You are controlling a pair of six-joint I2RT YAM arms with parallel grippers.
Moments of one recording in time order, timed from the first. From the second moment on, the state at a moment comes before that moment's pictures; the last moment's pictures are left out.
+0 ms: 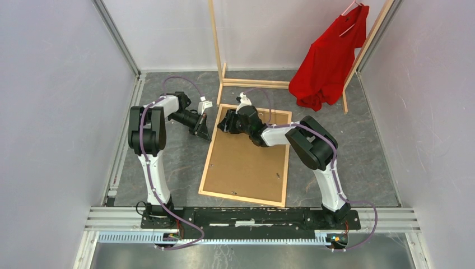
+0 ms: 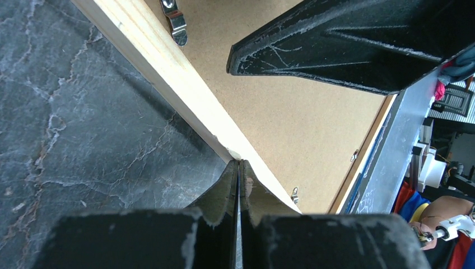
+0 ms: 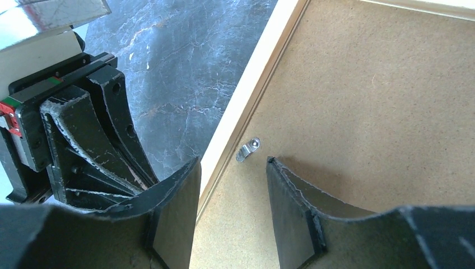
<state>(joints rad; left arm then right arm) -0.06 2.15 1.47 -1.00 0.90 0.63 0.74 2.16 1.24 0.51 -0.07 0.70</state>
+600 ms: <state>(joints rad) -0.06 2.15 1.47 -1.00 0.90 0.63 0.76 2.18 1.26 0.50 -0.08 0.73</state>
